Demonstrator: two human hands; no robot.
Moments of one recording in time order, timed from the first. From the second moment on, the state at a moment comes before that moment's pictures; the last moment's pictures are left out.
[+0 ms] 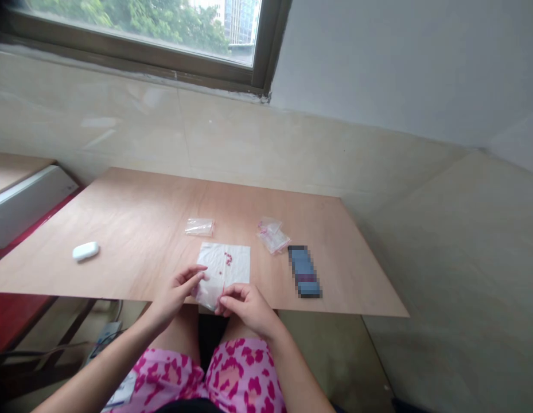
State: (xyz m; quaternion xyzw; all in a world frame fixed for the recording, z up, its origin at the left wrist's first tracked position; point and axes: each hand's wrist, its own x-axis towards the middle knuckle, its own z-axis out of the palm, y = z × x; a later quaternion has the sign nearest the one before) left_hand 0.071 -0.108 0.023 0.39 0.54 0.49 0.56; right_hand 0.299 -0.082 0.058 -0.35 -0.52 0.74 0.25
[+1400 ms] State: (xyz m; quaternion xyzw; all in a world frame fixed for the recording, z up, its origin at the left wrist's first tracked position) left_hand 0.095 -0.136 0.045 0.67 0.58 0.29 0.37; right_hand 0.282 -0.104 0.048 -0.50 -0.67 0.49 0.26
